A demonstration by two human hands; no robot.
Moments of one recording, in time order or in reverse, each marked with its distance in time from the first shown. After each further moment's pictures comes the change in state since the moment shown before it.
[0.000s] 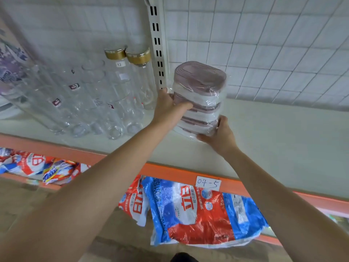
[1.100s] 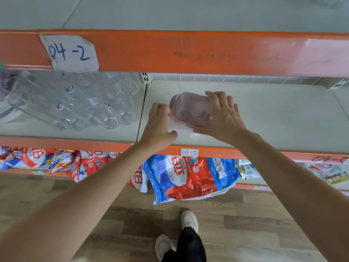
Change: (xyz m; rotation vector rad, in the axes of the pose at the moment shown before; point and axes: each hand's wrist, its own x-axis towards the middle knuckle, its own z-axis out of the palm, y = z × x) left_hand -0.095 0.031 -0.019 0.704 -0.279 0.287; right_hand -0.097 -0.102 -0.113 -0.643 -0.052 -0.278
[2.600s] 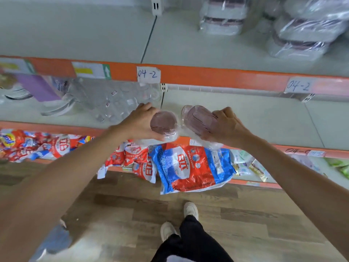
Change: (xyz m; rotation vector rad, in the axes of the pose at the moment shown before) left_hand -0.101 0.000 -0.151 0.338 -0.233 0.091; right_hand -0.087 -0.072 -0.079 -0.060 -0.268 0.097
